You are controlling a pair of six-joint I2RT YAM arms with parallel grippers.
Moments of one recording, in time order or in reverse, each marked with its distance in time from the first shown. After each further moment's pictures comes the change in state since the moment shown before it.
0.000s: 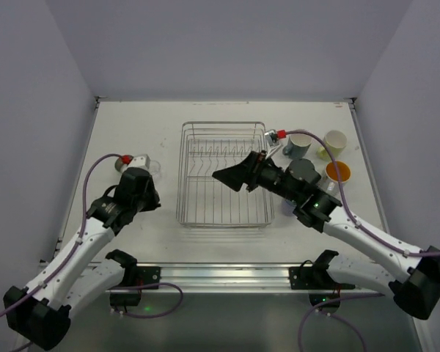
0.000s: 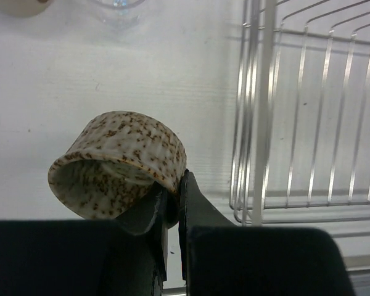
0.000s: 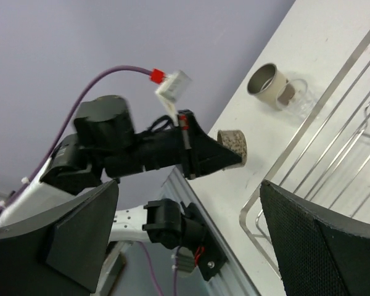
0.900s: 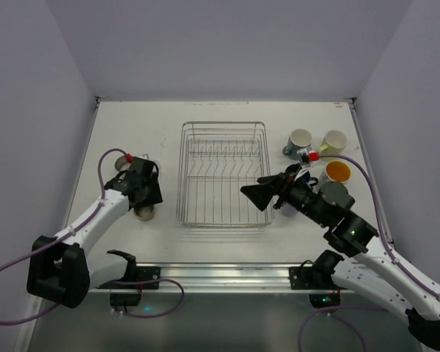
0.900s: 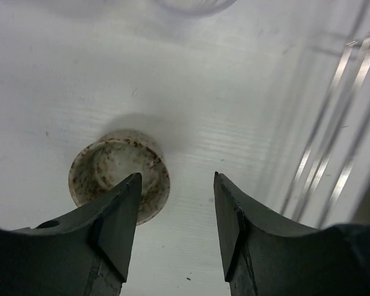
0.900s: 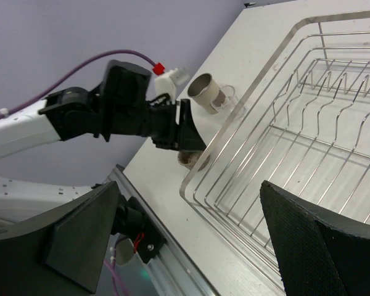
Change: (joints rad) left arm 0.154 0.403 -0.008 0.086 0.004 0.013; right arm 0.000 -0.410 -0.084 -0.363 0.172 -0.242
